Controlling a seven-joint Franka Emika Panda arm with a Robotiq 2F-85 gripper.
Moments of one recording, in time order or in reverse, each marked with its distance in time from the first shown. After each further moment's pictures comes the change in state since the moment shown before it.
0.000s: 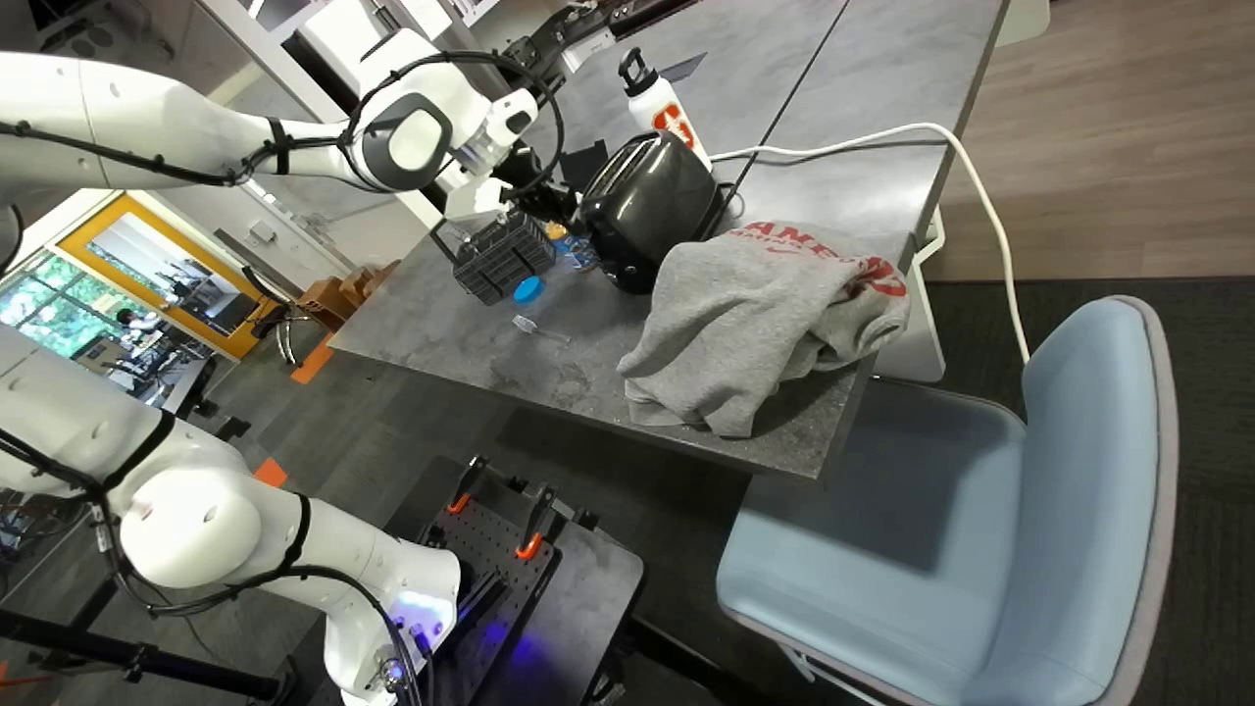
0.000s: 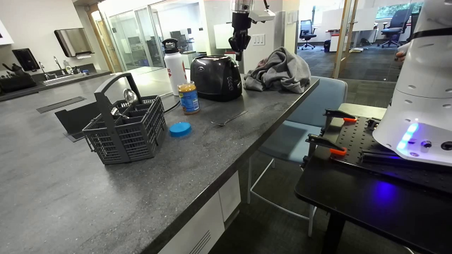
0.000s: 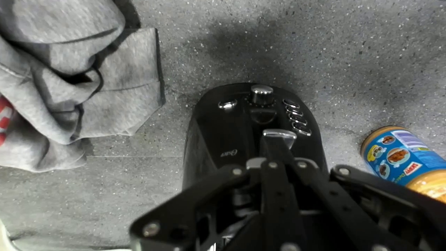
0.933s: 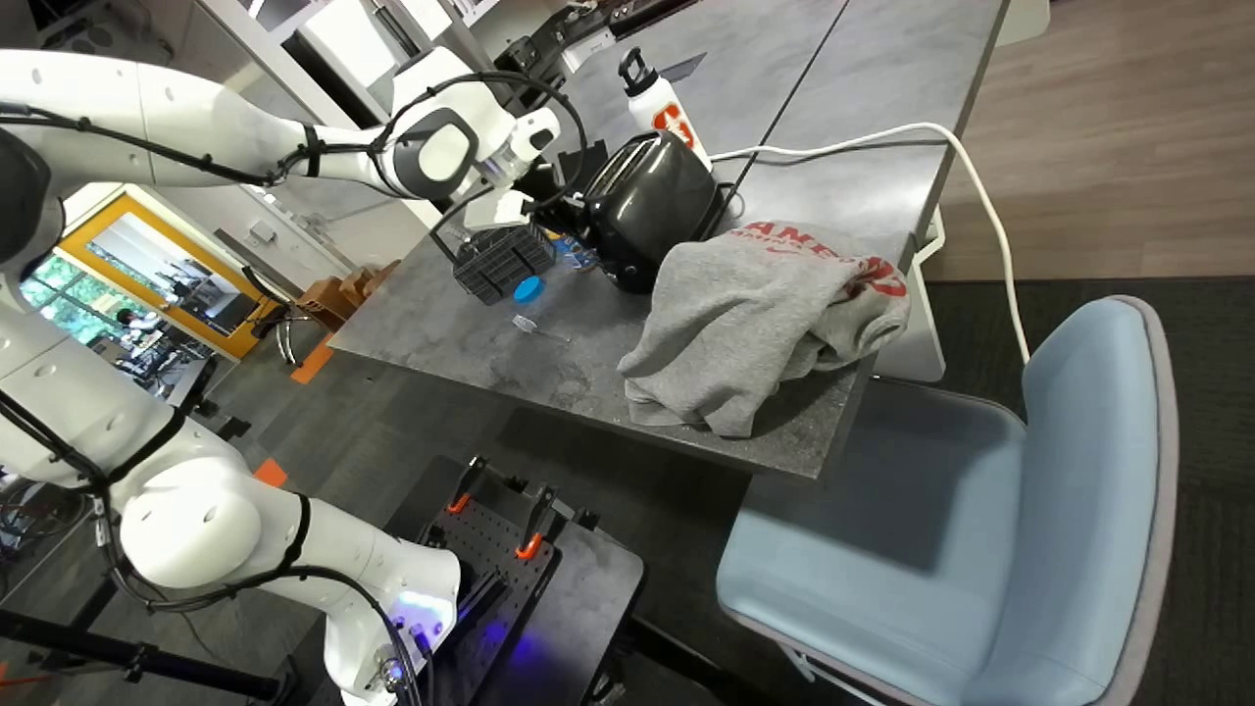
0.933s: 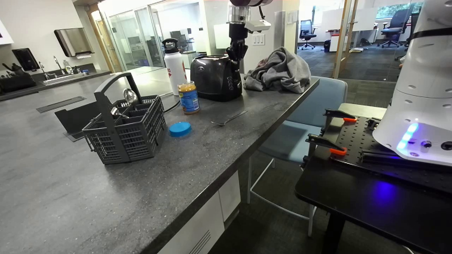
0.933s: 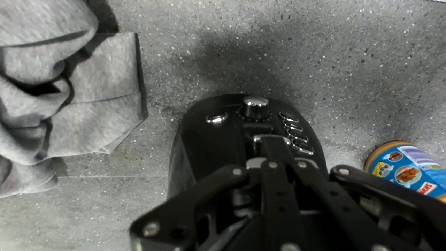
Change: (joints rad) arm -0.001 0.100 0.012 0.046 0.034 0.000 -0.021
